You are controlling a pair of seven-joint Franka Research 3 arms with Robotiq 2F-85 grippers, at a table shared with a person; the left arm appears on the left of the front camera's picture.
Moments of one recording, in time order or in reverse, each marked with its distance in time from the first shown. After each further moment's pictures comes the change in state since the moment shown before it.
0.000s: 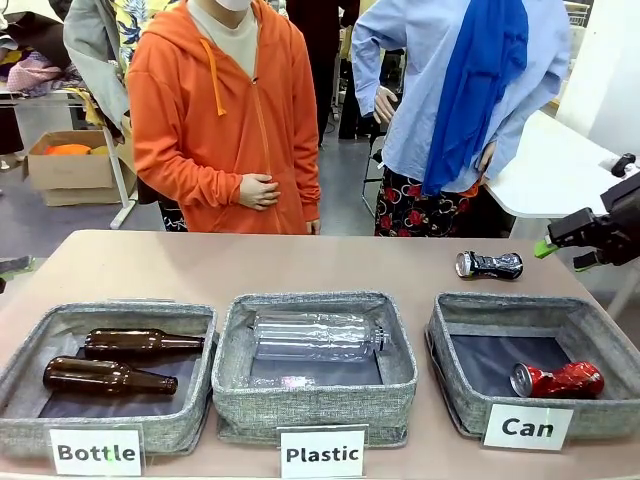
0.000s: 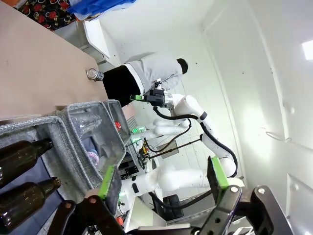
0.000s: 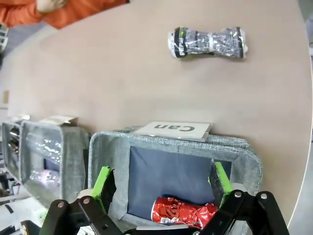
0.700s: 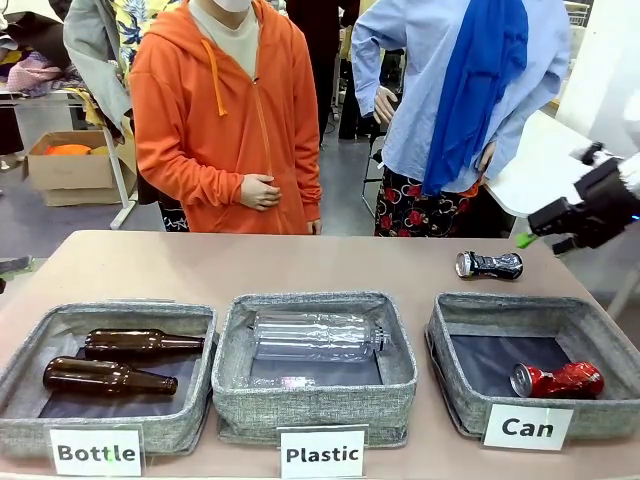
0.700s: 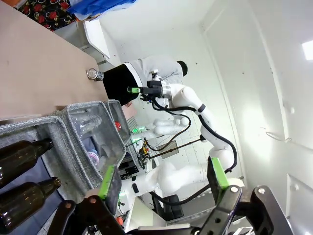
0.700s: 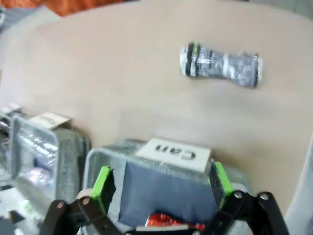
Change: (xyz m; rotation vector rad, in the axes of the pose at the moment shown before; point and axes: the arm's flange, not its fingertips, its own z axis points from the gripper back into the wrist) left arm 0.000 0.000 0.000 0.000 0.000 0.000; right arm 0.061 0.018 -0.034 -0.040 0.082 0.128
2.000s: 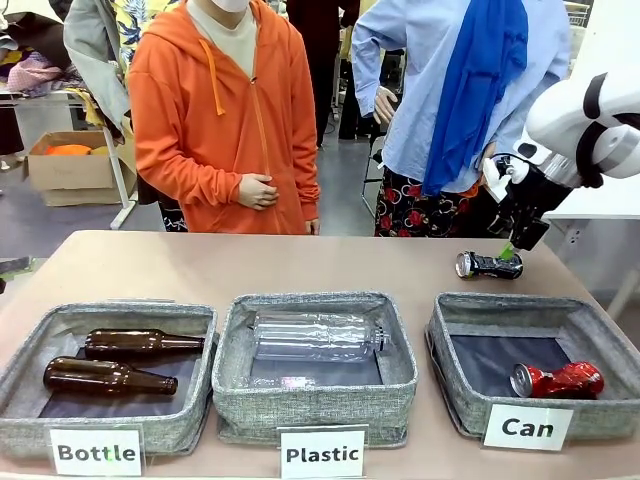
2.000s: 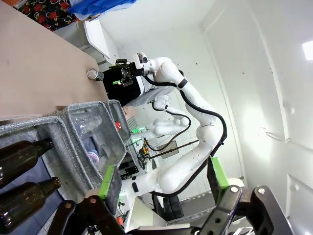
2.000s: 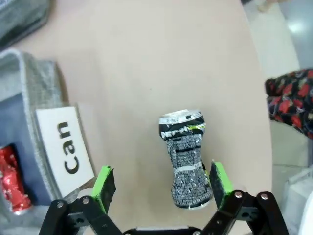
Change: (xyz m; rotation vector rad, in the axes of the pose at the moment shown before) left arm 0.000 0.000 0.000 0.000 0.000 0.000; right arm 0.104 -0.042 -0.090 0.080 0.245 1.167
